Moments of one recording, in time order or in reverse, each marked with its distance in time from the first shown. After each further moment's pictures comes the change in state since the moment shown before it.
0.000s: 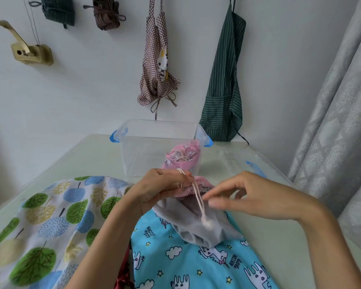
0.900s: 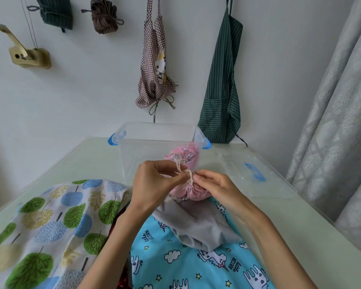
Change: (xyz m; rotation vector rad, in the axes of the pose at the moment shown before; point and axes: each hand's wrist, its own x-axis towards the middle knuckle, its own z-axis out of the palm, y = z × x) left_hand 0.004 -0.011 0.002 0.516 0.343 0.607; right_hand 0.055 0.028 0.045 0.588 0.339 0.007
